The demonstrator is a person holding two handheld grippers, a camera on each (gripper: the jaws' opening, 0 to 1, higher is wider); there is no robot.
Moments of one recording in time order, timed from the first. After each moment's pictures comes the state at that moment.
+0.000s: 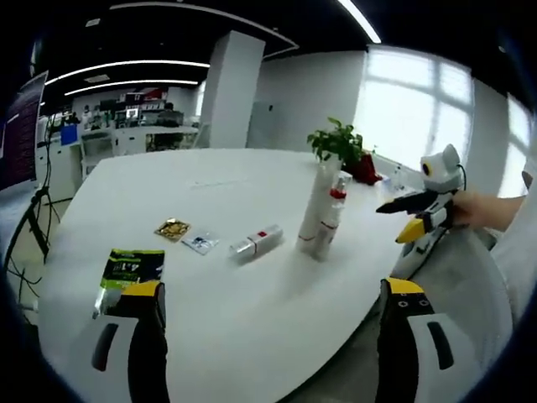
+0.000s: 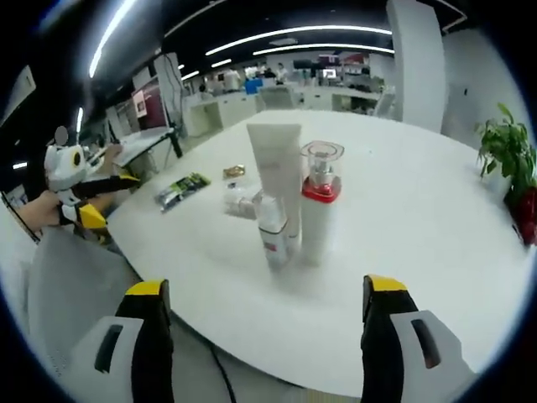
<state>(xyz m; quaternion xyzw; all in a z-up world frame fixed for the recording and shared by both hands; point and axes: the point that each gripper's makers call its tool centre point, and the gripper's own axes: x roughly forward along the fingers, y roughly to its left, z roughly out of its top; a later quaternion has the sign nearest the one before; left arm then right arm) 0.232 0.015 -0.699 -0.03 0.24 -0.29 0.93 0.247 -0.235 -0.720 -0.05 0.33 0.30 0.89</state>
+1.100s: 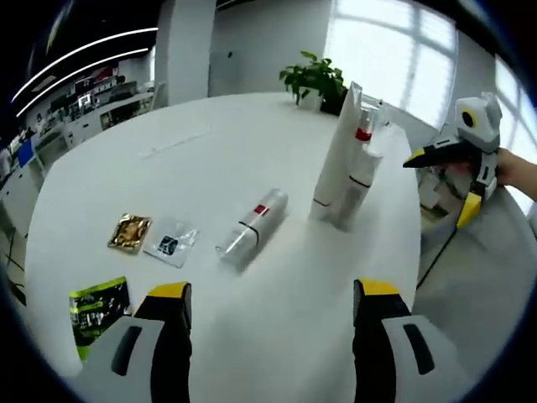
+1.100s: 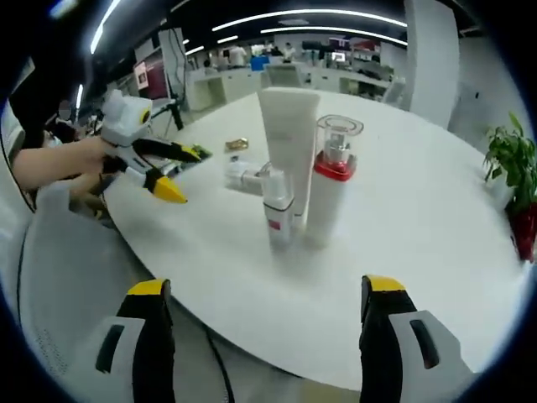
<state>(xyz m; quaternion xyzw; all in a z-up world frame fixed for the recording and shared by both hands) 0.332 -0.030 -0.787 0.09 0.34 -0.38 0.85 0.239 -0.233 -0.742 -0.09 0.38 0.30 0.87</state>
